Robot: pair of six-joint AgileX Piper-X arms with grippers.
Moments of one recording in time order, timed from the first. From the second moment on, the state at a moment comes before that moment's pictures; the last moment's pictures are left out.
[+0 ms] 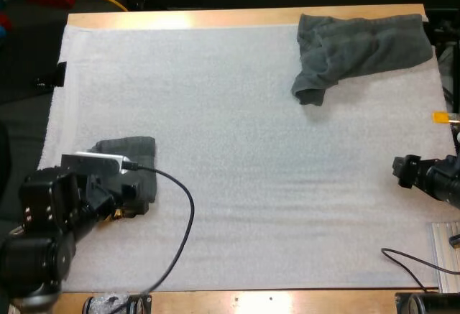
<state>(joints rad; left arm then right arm) 0.07 0.65 -0.92 1.23 0.20 -1.71 0.01 0.77 -0.84 1.09 -0.12 -1.62</state>
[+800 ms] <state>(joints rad) 0.07 0.22 -0.92 1.36 0.20 -1.70 0.01 0.29 -0.84 1.22 -0.11 -1.67</state>
